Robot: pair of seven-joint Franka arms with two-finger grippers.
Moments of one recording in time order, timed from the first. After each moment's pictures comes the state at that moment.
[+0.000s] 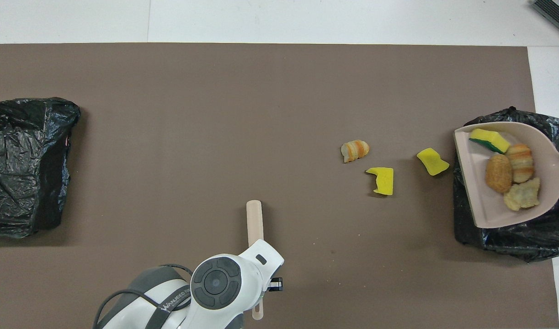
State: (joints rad) left arm -0.78 -0.13 -0.09 -2.40 -0.32 2.19 -0.66; right arm -0.33 0.12 -0.02 -1.72 -0.27 1.87 -1.93
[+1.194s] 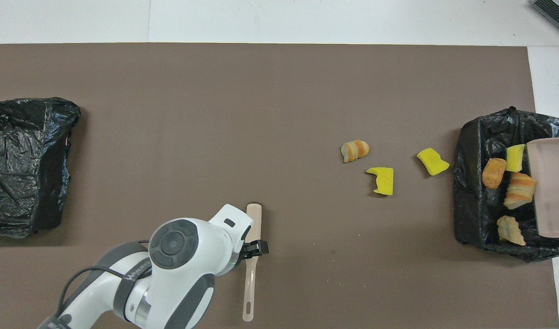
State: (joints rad) left arm -0.59 -0.11 -0.08 -2.34 -0.32 2.19 -0.65; right arm -0.30 -0.04 0.00 -1.94 -0.96 1.92 -1.46
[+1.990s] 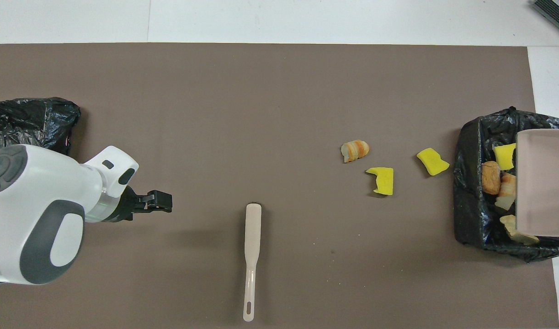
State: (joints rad) left arm -0.15 -0.15 -0.07 -2.21 -0.20 1.95 -0.23; right arm -0.28 -0.15 0.04 -1.94 -0.71 1.85 -1.45
